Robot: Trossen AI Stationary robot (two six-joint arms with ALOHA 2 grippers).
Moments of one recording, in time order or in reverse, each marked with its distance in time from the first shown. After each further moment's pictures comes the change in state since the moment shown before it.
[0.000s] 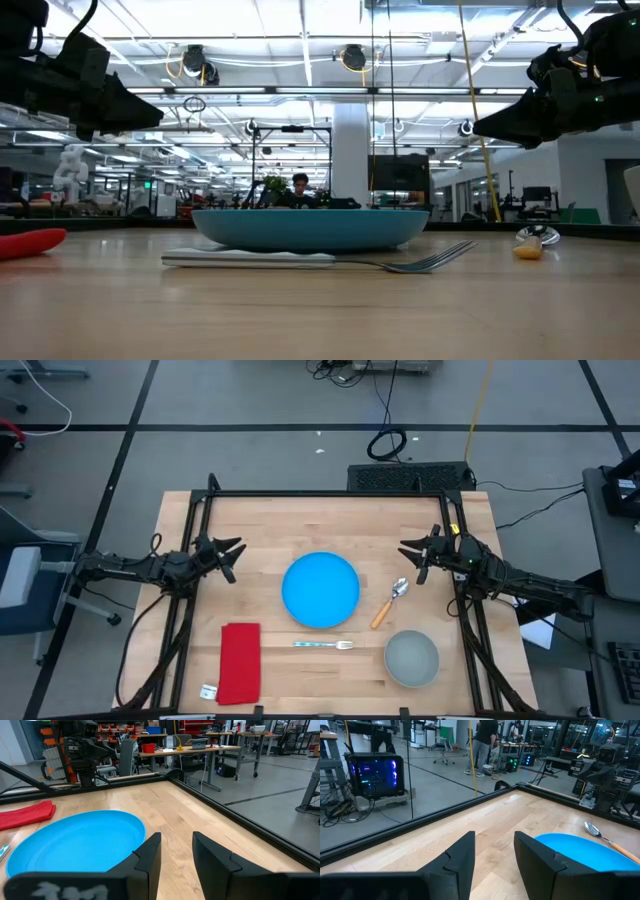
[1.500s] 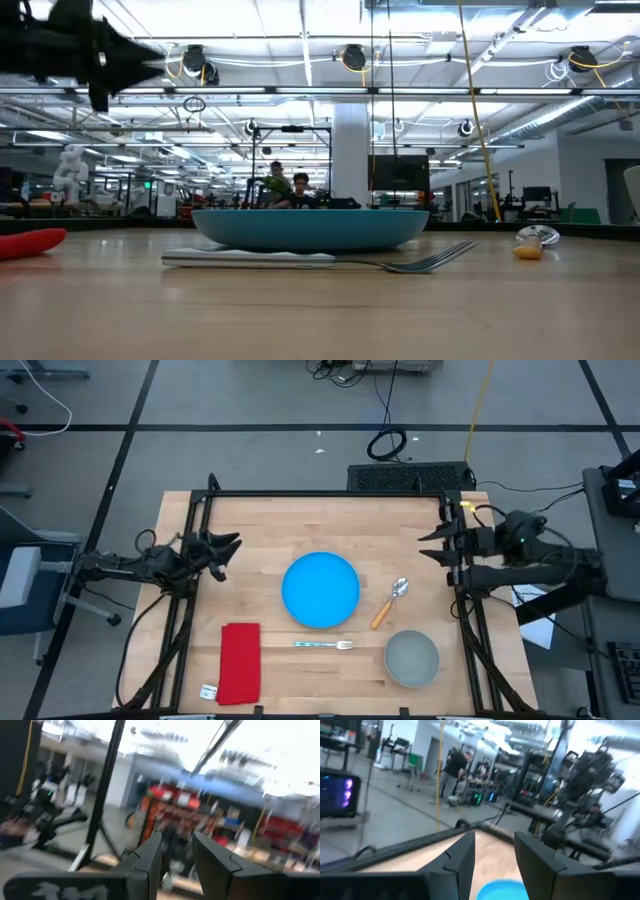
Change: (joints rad) left arm 0.000 0.000 0.065 0.256 0.152 0.012; right arm 0.277 0.359 0.674 0.001 -0.241 -0.250
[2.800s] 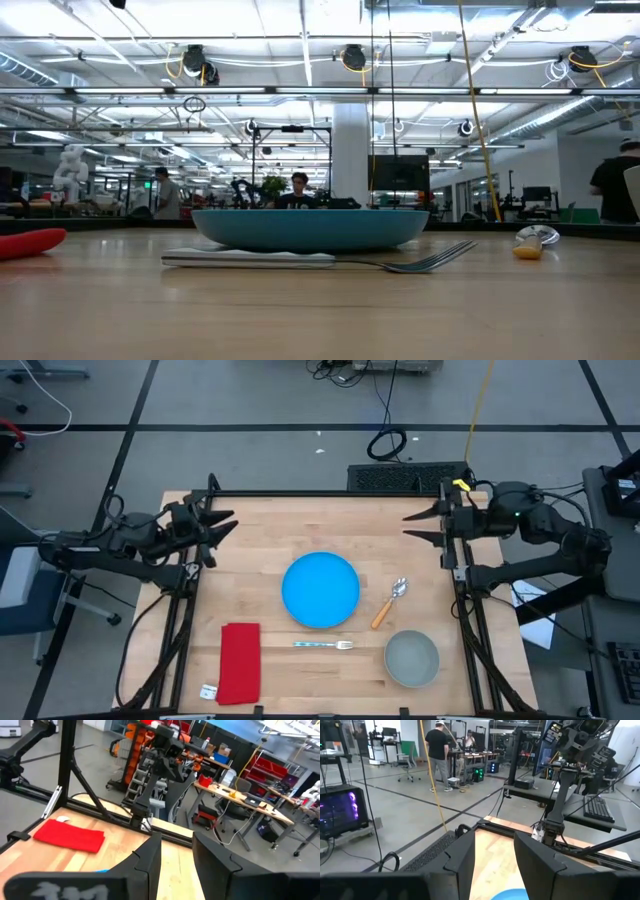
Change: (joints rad) left arm 0.000 0.478 0.734 -0.495 0.029 0.103; right arm 0.018 0.322 0.564 -0.590 0.193 -0.151
